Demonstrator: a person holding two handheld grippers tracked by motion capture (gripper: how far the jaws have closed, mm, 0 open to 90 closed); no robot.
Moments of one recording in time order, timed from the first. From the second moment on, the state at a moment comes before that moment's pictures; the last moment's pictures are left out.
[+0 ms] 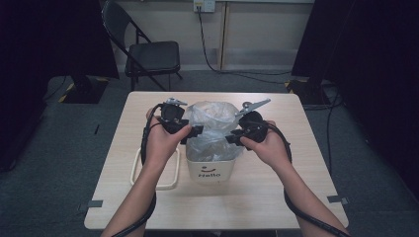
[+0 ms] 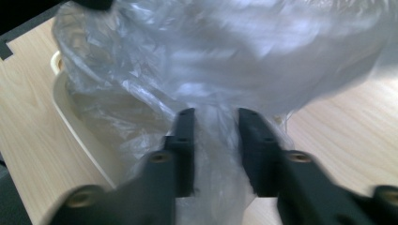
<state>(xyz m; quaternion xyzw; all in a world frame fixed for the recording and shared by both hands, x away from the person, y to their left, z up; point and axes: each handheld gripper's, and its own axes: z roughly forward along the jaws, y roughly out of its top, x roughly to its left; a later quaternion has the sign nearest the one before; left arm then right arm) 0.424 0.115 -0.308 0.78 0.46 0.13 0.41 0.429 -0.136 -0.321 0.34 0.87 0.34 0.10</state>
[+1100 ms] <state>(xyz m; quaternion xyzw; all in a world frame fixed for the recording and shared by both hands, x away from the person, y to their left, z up) 0.444 0.104 -0.321 0.82 0.46 0.11 0.32 0.419 -0.198 -0.310 0.37 0.84 0.38 0.13</state>
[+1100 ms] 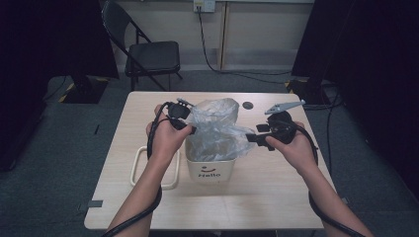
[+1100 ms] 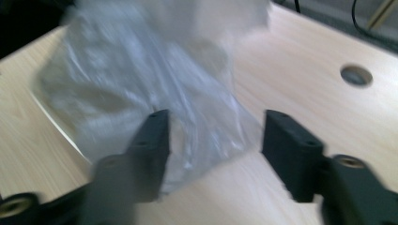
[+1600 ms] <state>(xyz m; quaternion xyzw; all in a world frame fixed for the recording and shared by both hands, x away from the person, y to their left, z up) 0.445 0.111 -0.324 0.81 0.47 0.09 0.34 0.446 -0.112 -0.336 0.36 0.85 0.37 0.10</state>
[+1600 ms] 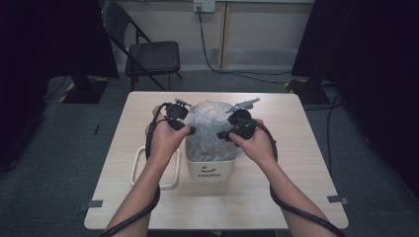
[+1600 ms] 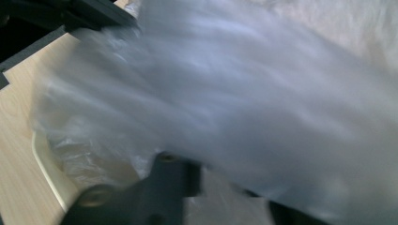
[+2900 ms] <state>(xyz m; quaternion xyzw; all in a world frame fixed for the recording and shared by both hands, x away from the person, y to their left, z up) 0.437 0.130 -0.319 0.78 0.49 0.12 0.38 0.433 -0.231 -0.353 0.46 0.81 0.36 0.07</state>
